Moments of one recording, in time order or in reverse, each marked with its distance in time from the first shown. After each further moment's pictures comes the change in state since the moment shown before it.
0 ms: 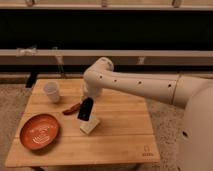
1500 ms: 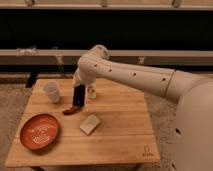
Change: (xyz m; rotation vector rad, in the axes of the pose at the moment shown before) arm 0.064 -0.060 -0.023 0.078 0.160 -0.237
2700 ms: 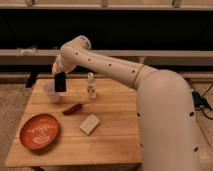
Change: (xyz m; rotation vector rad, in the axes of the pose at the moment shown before) arm 0.088 -0.095 0.044 0.165 0.086 -0.178
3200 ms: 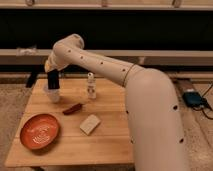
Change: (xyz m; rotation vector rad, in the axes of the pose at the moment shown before) arm 0.019 -0.028 0.023 0.048 0.017 -0.055
